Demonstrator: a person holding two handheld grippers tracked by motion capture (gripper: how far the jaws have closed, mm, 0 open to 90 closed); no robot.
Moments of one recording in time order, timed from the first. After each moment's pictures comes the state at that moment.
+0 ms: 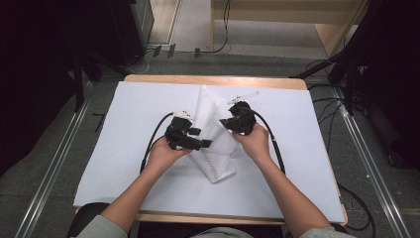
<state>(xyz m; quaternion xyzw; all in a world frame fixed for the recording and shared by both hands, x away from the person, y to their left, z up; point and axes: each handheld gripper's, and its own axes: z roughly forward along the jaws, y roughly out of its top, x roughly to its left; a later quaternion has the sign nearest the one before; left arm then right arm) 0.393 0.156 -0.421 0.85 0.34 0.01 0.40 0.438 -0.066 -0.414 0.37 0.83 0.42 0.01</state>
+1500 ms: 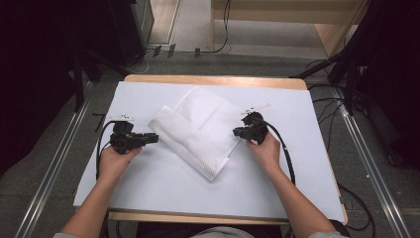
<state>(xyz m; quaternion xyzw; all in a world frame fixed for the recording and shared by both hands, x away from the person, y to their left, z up) 0.368 0.318 -0.422 0.76 0.48 0.03 0.43 0.434 -0.110 -0.458 0.45 0.82 0.35 0.07</state>
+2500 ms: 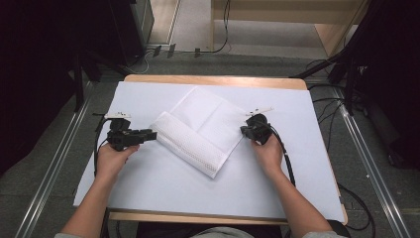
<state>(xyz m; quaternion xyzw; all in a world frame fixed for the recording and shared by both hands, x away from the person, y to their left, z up) 0.377 0.320 -0.420 0.77 0.48 0.04 0.43 0.435 -0.120 -0.469 0.47 0.80 0.34 0.13</state>
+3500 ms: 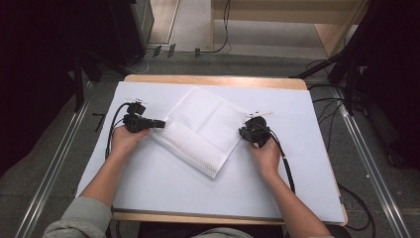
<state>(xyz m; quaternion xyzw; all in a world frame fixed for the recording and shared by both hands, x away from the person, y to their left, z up) 0.451 0.308 -0.443 0.79 0.47 -0.02 0.39 0.423 -0.110 -0.472 0.49 0.78 0.35 0.14</state>
